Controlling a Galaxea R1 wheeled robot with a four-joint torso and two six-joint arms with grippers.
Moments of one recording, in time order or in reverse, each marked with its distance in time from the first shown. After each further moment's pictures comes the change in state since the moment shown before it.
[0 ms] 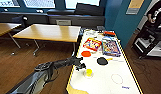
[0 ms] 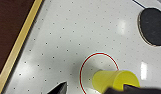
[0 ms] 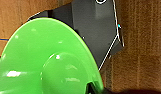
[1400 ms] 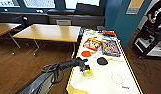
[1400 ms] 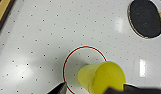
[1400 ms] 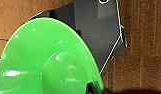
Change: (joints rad) left arm 0.022 0.101 -0.070 0.041 -0.003 0.000; right arm 0.007 0.011 -0.001 0.000 -0.003 -0.002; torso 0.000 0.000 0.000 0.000
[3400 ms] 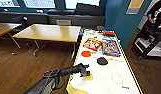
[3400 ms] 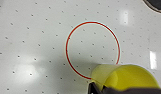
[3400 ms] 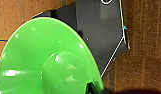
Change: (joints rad) left arm 0.093 0.003 0.077 0.166 0.034 -0.050; right arm 0.019 0.019 -0.014 -0.002 -0.024 0.000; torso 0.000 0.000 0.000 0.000
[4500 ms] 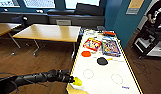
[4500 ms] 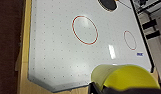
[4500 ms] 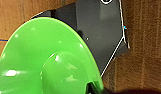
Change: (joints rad) left arm 0.051 -0.775 0.943 0.000 -0.253 0.104; right arm -0.003 0.002 -0.002 0.000 0.004 0.000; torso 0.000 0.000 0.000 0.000
